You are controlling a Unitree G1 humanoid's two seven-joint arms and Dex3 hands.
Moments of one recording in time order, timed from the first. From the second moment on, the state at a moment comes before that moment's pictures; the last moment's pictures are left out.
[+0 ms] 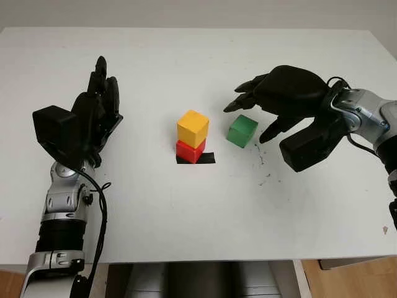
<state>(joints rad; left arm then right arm) -0.52 0.32 0.21 0.29 -0.15 0.02 -0.20 -1.09 -0.74 0.51 0.92 -0.91 -0.80 -0.03</state>
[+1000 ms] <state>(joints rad) -0.49 0.32 0.21 0.26 -0.17 0.04 -0.25 -1.12 -0.72 0.63 1.02 -1.05 -0.81 -0.33</state>
